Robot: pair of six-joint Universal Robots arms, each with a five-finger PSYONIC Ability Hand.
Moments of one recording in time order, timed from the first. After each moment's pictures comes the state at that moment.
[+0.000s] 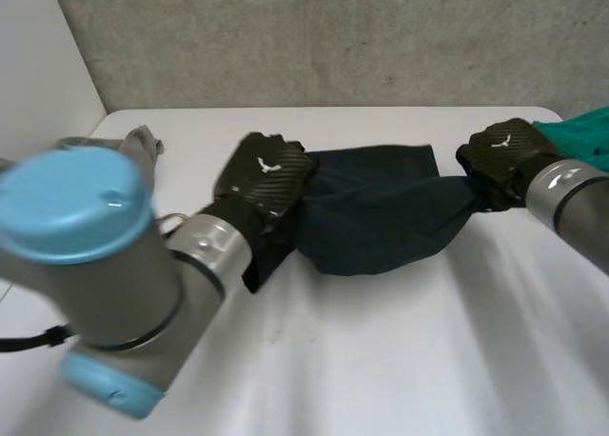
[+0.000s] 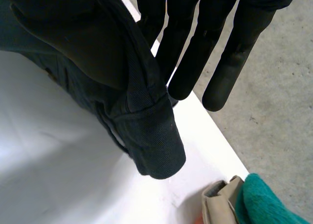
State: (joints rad) left arm 4.01 -1.88 -1.50 3.32 -1.57 3.49; right arm 1.82 -1.24 1.35 0.19 1.38 2.46; left_hand 1.14 1.19 1.19 1.20 0.97; right_hand 1.08 1.18 1.19 1.20 1.02
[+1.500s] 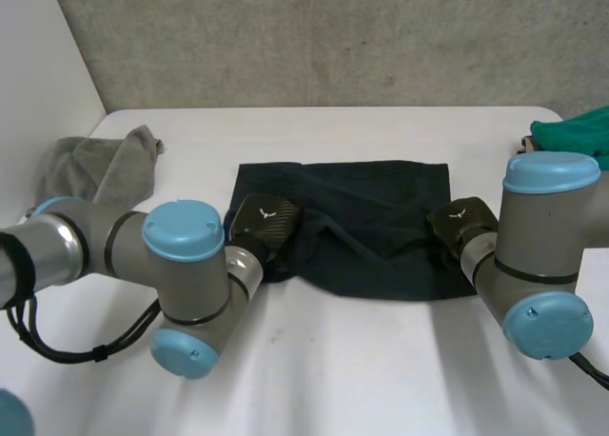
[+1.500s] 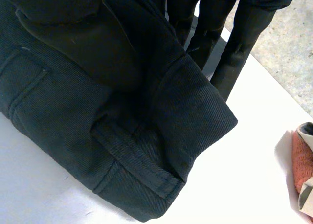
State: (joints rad) left arm 4.08 -2.33 -1.34 3.46 -1.59 3.40; right arm 1.98 -0.98 1.41 0.02 1.65 2.65; left_hand 0.69 0.69 0.69 0.69 0.50; right_hand 1.10 1.18 1.19 1.20 1.03
